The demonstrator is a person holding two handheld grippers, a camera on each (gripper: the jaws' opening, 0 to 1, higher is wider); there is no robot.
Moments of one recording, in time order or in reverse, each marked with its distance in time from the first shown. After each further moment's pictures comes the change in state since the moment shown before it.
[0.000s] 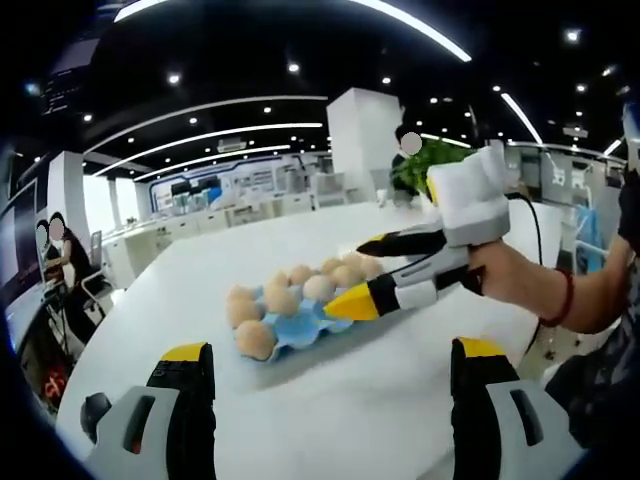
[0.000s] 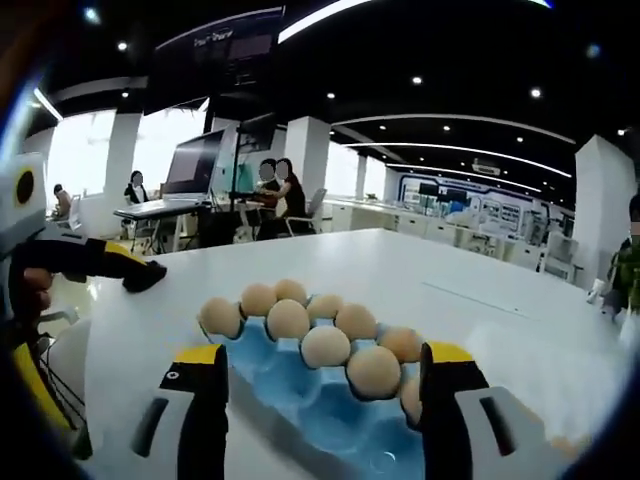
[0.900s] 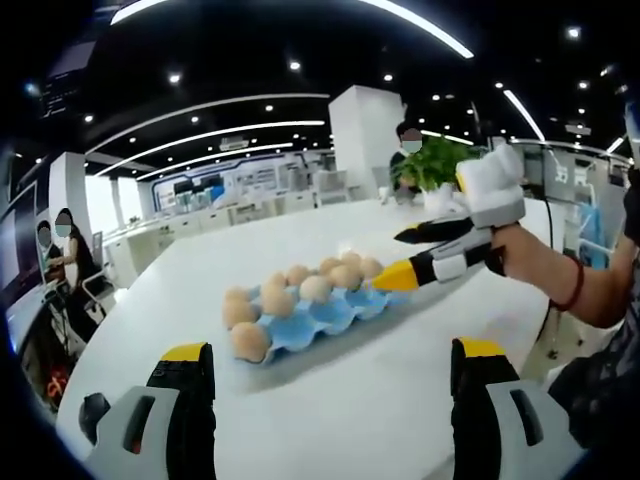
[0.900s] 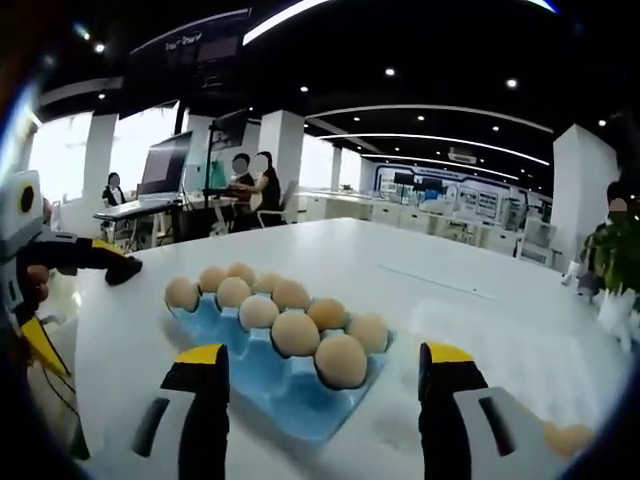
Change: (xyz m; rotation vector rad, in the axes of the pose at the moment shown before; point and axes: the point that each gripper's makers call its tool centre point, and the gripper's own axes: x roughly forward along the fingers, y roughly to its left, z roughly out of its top) left arm 0.006 -0.010 0.000 0.005 0.008 0.016; right arm -0.044 -0.058 -0.020 0.043 0.039 -0.103
